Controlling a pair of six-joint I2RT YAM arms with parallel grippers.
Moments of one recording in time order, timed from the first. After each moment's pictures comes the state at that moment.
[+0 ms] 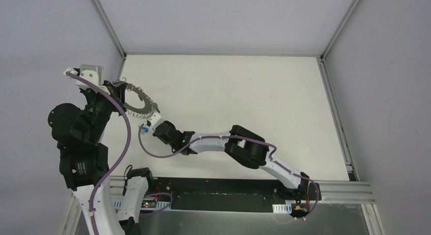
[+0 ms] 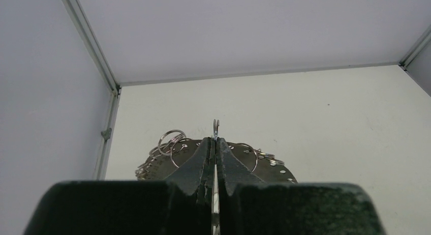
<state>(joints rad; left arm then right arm) 0.18 0.68 1.42 -0.63 0.31 -0.06 1.28 2.46 1.81 0.12 0.40 0.04</state>
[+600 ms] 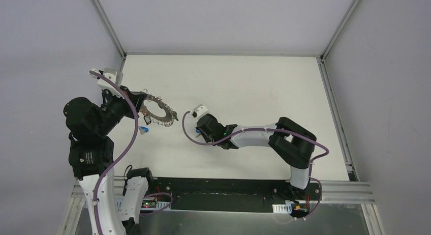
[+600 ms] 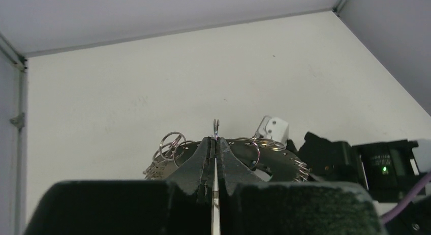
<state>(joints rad) 0.18 0.67 1.29 -0.65 0.53 -0.11 1.15 1.93 1.12 0.07 0.35 0.21</state>
